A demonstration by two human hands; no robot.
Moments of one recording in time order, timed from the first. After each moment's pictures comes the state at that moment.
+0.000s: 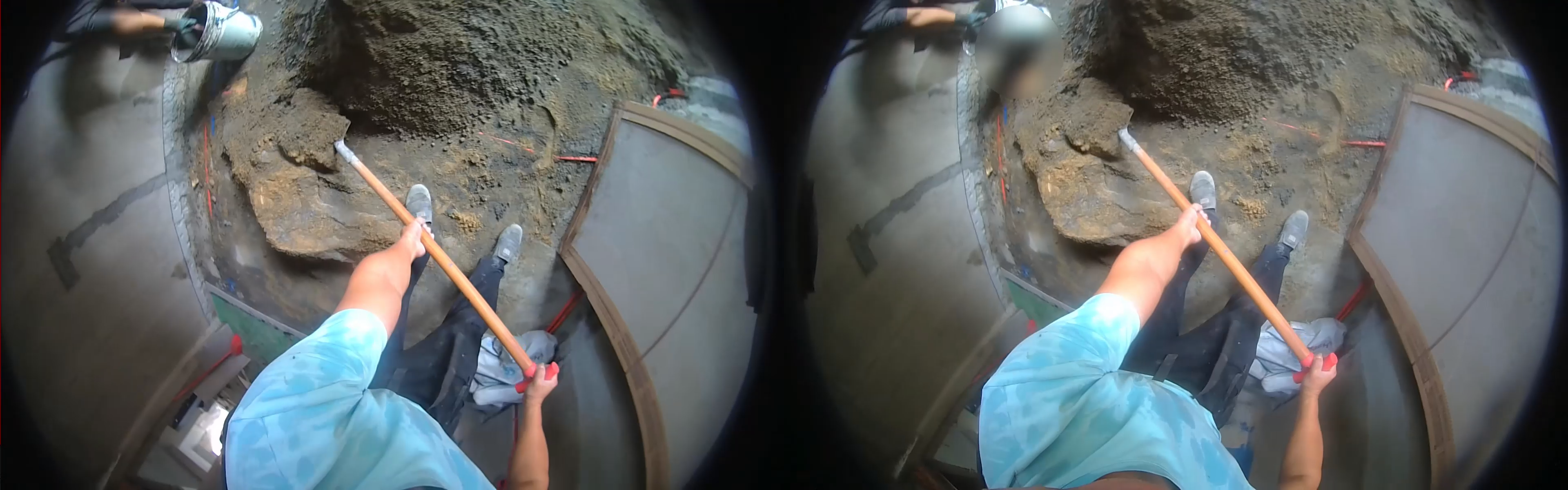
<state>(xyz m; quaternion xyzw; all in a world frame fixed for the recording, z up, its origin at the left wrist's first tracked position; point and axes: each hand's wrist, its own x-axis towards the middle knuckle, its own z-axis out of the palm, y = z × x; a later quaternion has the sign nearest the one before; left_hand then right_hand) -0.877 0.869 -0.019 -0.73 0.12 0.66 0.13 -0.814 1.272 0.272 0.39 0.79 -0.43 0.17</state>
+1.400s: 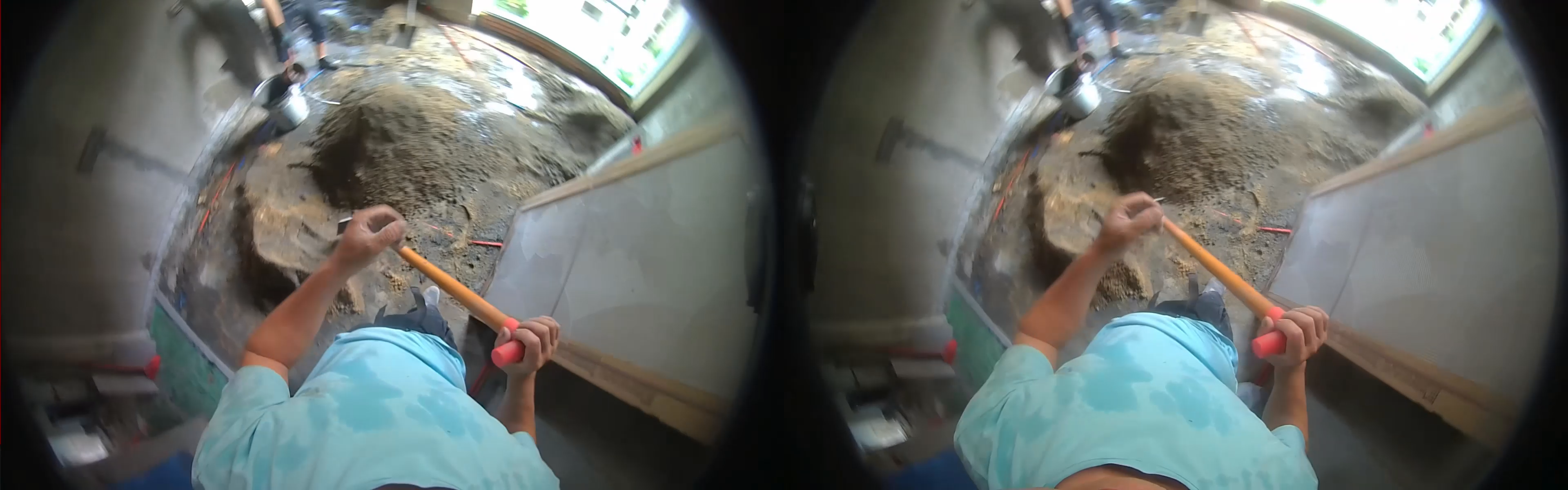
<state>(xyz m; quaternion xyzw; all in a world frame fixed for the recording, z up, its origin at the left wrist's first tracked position) -0.851 1.039 0.630 -0.11 0.65 0.75 -0.08 -0.889 1.359 0.641 -0.41 0.78 -0.38 -0.30</state>
